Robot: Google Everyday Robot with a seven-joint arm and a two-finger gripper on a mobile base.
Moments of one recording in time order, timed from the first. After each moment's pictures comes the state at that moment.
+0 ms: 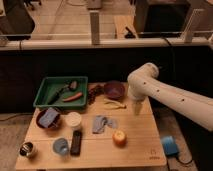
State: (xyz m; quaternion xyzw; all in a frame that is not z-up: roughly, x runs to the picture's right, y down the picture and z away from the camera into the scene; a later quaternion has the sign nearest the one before) arm 0.150 0.073 0.787 -0.25 -0.03 -0.08 0.96
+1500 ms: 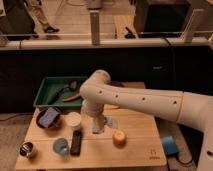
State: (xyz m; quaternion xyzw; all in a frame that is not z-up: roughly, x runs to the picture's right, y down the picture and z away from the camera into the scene) arm -0.086 0.148 0.702 -0.26 -0.21 -0.38 0.86
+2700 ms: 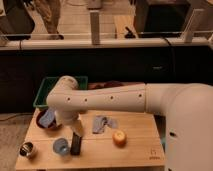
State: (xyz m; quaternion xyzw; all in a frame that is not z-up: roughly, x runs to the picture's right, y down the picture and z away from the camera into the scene) arm -0.187 0.178 0.685 -0.26 -0.24 -0.47 0.81
